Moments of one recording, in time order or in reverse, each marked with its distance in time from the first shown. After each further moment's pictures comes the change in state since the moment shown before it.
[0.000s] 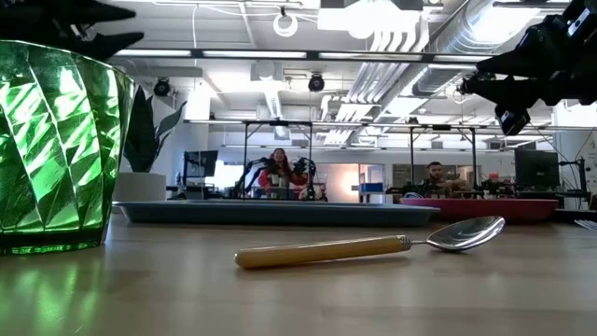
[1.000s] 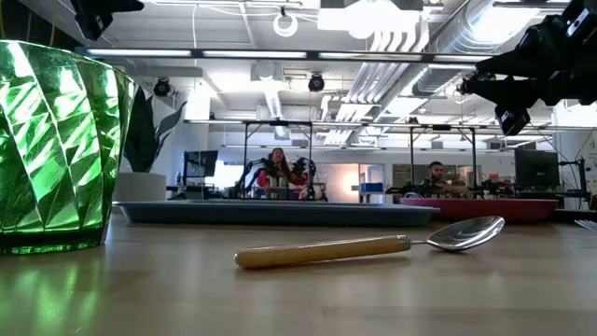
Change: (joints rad) left arm 0.000 0.438 0.658 -0.745 -0.074 0.059; right arm 0.000 0.000 0.000 0.001 0.007 0.000
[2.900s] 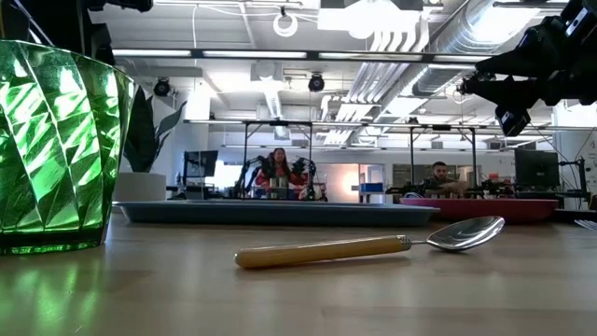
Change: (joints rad) left arm -0.213 0.763 0.171 -0.149 0.325 -0.377; right arm 0.000 0.000 0.000 0.001 0.003 0.022
